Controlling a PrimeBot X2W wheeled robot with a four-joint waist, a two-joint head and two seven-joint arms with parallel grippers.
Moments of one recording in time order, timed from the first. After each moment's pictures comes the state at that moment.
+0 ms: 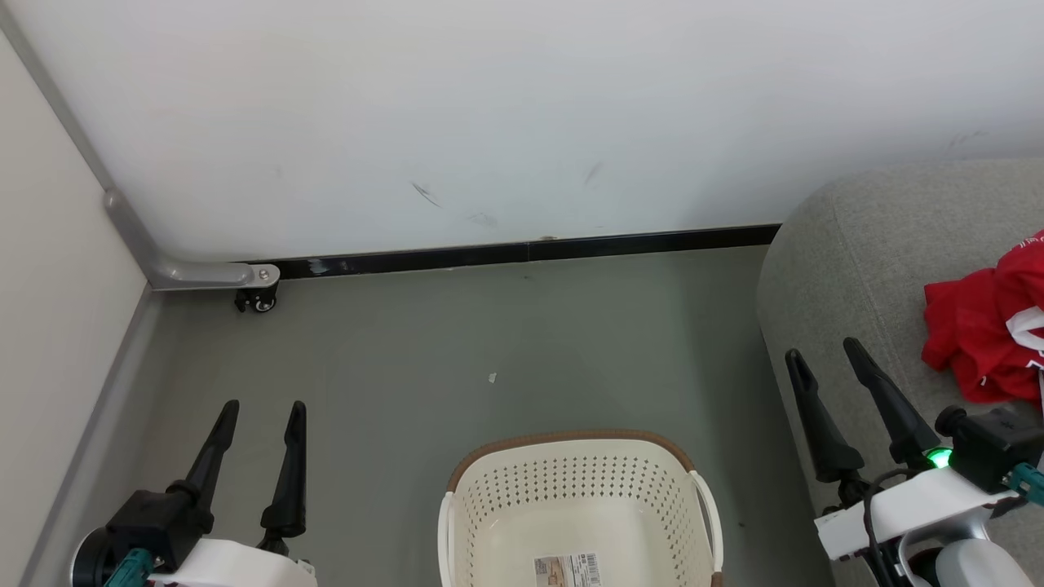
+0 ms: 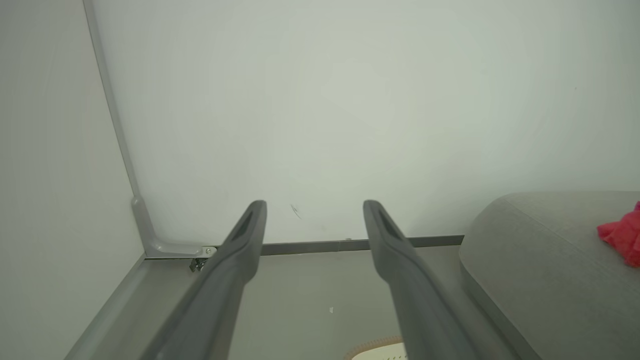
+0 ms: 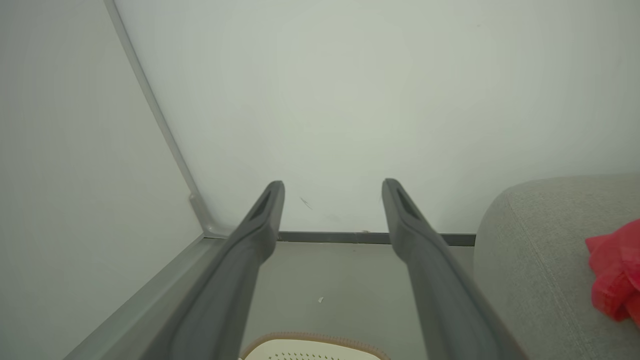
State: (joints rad) left arm -0.03 0.22 -0.24 0.03 -0.48 0.12 -0.25; right arm -0.04 -0.16 0.09 0.01 0.30 0.13 -0.25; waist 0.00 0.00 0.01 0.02
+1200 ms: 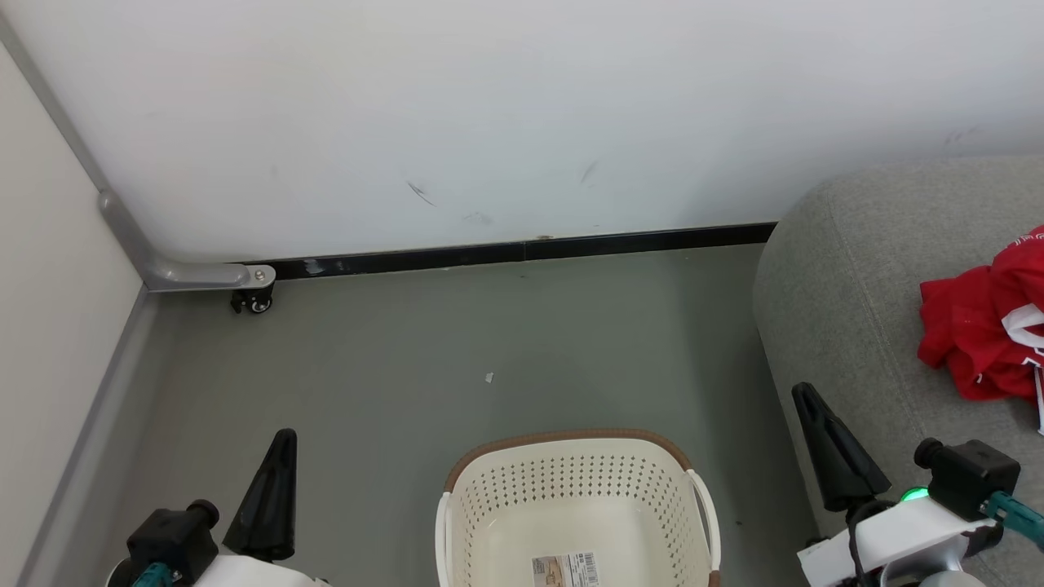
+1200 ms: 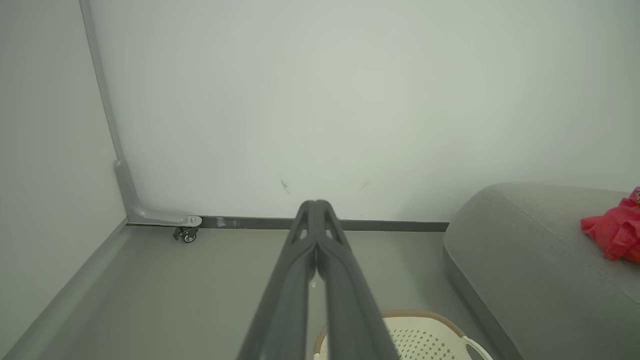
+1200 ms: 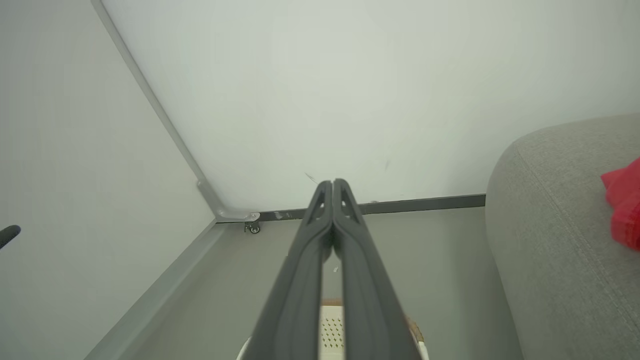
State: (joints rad) left arm -0.01 0.15 -0.21 0.10 -0.47 0.07 -0.25; right arm 0.00 -0.12 0.11 0.05 0.33 0.13 -0.25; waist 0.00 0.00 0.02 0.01
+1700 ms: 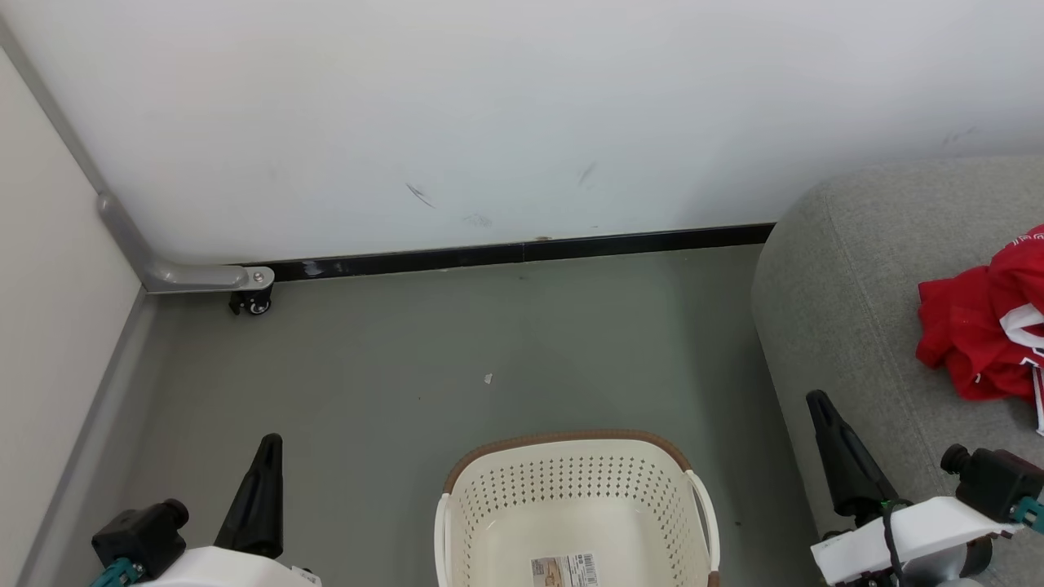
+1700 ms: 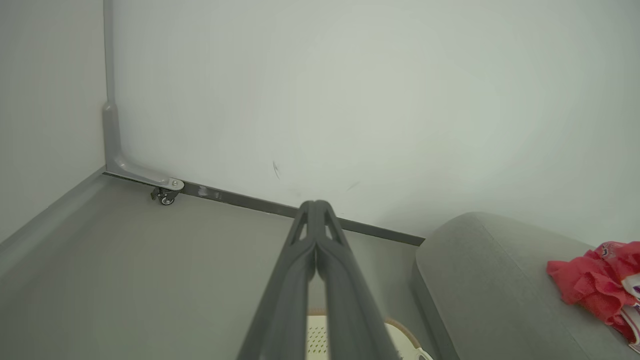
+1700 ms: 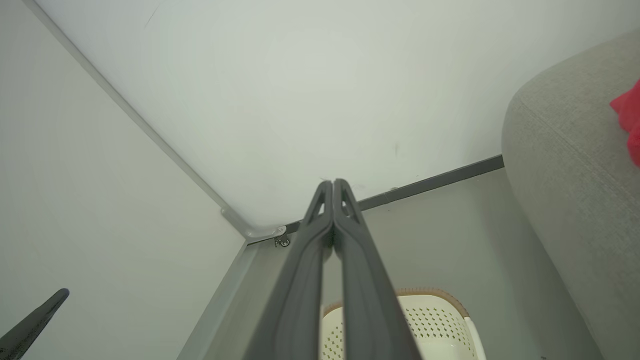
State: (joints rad) left arm -0.01 0.13 -0.17 0.11 -0.67 0.04 -0.19; right arm 0.02 -0.11 0.10 0.05 0.56 0.13 -0.22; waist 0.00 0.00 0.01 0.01
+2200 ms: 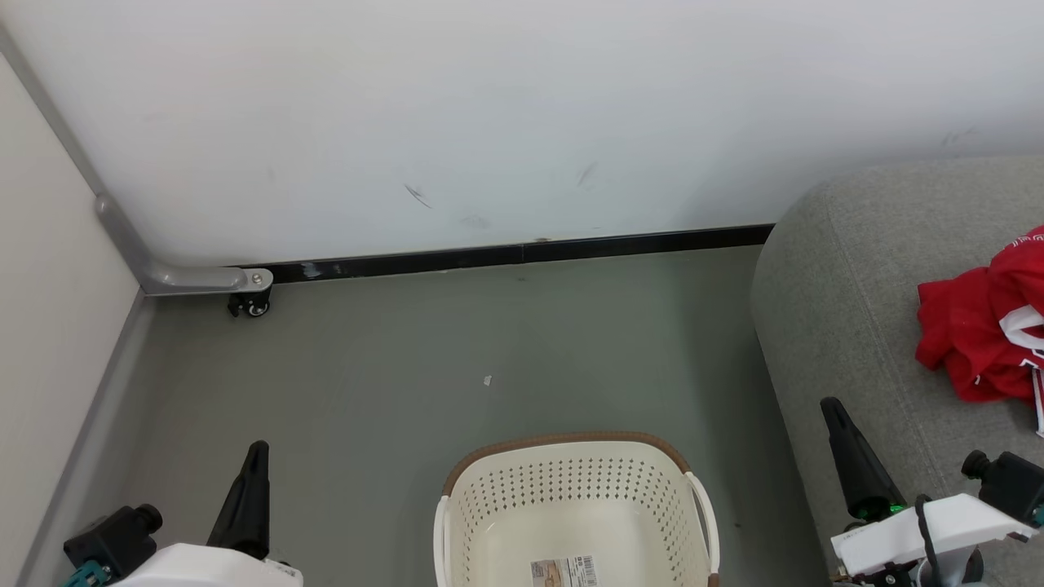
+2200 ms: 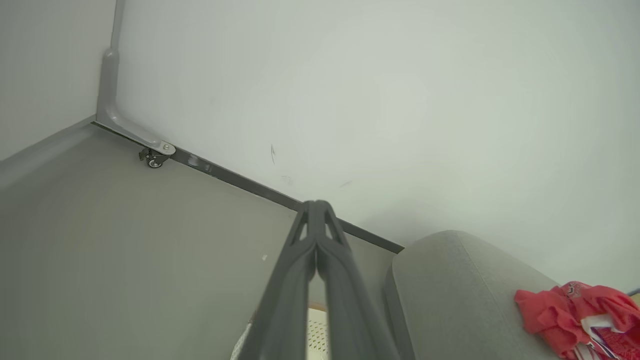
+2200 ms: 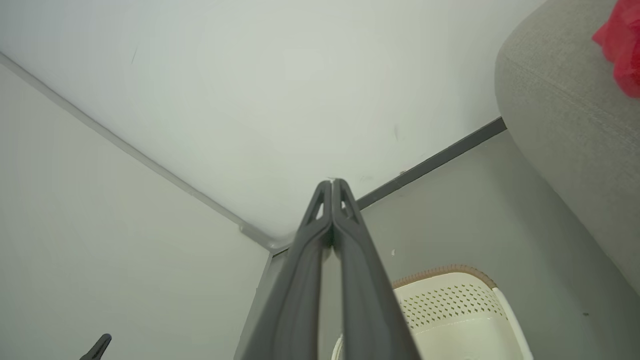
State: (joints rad) left arm -0.01 0.12 -0.13 0.13 -0.87 0.01 -0.14; right arm 0.02 -0.11 0.07 0.08 0.79 0.13 -0.17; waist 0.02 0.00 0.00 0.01
